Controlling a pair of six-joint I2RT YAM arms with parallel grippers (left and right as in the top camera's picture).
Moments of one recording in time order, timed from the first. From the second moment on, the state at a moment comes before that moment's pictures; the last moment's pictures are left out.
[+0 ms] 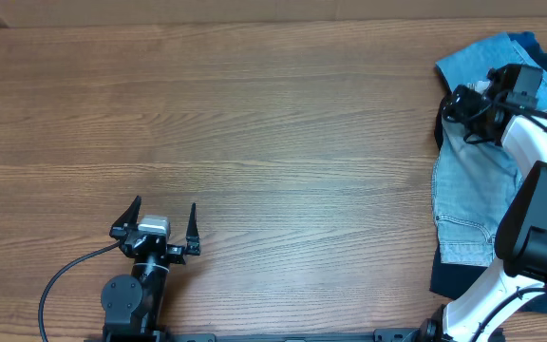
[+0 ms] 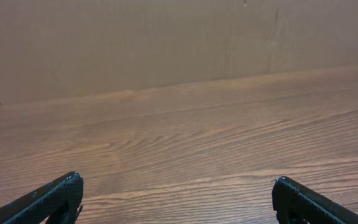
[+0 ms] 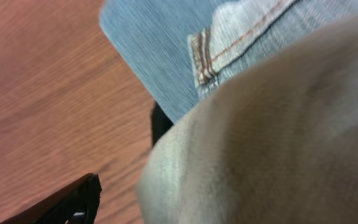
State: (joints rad) left arm -0.04 0.03 0.01 -0.07 0.07 0.06; right arm -0.31 1.99 1.36 -0.35 -0.21 0.26
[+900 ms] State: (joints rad) left arm -0.04 0.03 0.01 -0.07 0.07 0.06; right arm -0.31 1.91 1.45 -0.53 -0.03 0.20
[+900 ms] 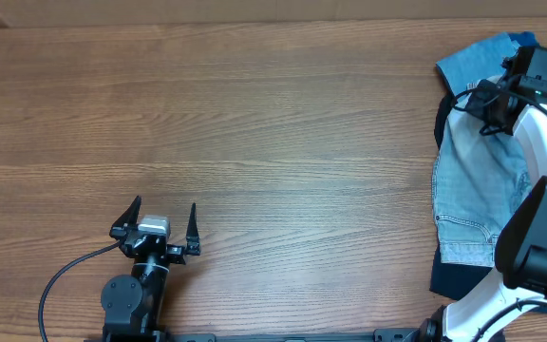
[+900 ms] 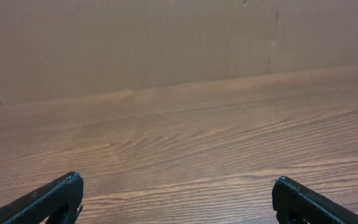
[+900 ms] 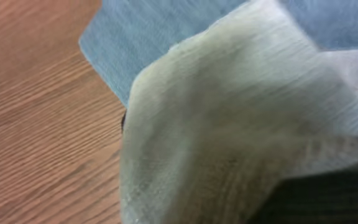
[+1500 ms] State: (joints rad) left arm -0.04 0.03 0.01 -0.07 0.07 0.06; right arm -0.31 1.63 1.48 -0.56 -0.03 0.21
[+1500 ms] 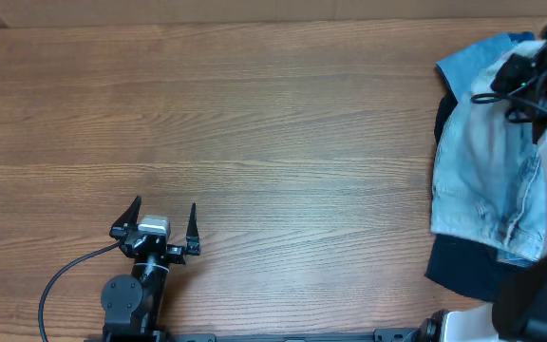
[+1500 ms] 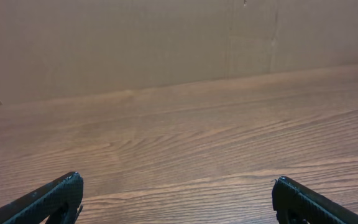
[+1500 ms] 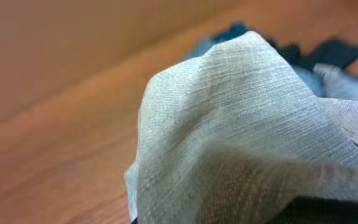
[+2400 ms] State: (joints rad) left arm -0.04 0.03 0.01 -0.07 0.07 0.06; right arm 0.42 1.41 1.49 -0.22 -0.41 0.22
